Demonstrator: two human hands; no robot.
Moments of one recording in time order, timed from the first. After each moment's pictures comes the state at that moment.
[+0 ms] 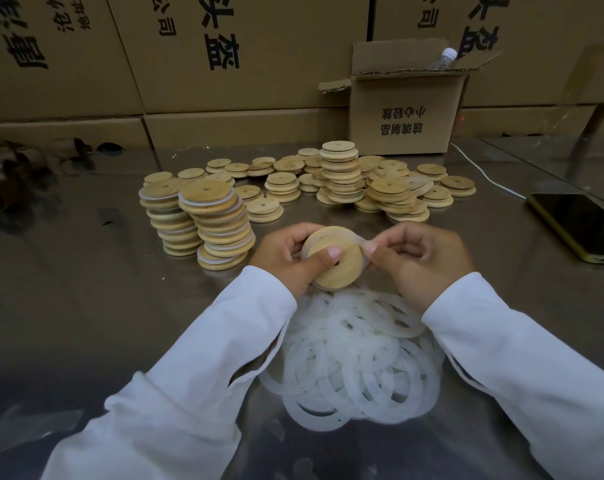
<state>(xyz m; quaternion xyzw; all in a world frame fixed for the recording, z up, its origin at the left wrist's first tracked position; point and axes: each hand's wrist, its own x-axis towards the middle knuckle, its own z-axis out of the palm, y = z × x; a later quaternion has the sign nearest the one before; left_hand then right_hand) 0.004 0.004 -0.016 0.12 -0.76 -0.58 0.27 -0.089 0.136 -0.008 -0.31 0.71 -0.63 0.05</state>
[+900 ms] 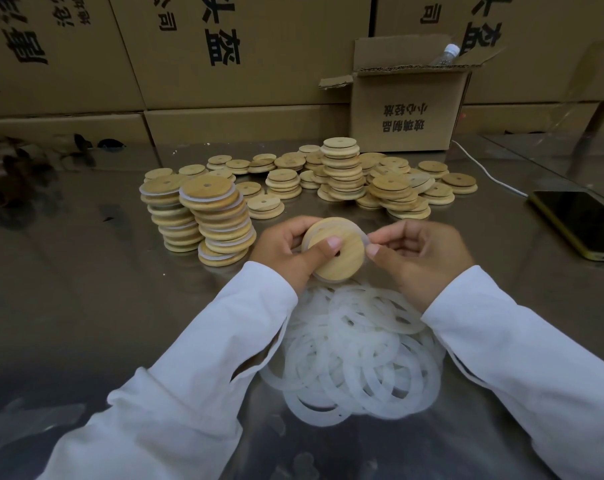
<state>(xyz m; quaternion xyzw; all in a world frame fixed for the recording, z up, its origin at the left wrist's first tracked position) 0.004 0.007 -0.014 0.13 -0.73 -0.60 0.28 -0.086 0.137 -0.003 -0.33 0.72 -0.61 0.07</state>
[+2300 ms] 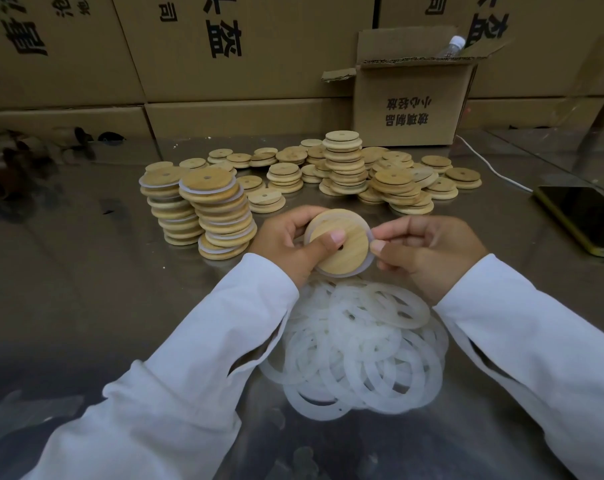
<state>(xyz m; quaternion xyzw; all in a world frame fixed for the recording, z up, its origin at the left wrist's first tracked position) 0.005 0.006 -0.012 0.09 -0.76 -0.57 0.29 -0.082 0.145 0.010 -0.29 0.71 -0.62 0.18</state>
